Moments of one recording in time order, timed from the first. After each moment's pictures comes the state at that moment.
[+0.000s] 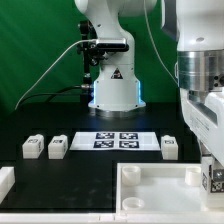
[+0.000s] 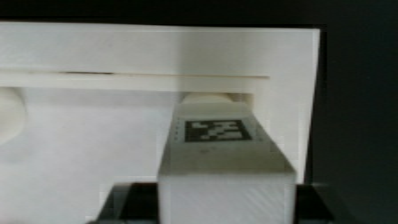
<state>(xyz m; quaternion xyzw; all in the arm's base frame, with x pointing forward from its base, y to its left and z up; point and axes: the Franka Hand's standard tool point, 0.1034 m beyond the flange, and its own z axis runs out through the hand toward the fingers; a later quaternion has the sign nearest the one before) 0.631 0.115 0.079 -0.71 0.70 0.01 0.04</state>
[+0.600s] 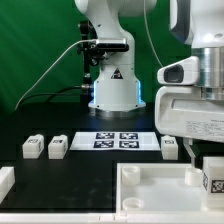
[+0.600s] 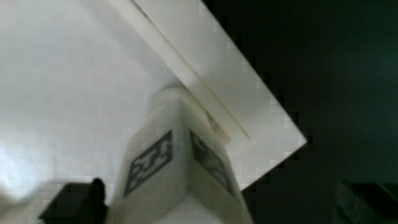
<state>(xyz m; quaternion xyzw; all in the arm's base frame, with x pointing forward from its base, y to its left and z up) 0.636 0.129 0.081 -0.95 0.30 -0.04 0.04</state>
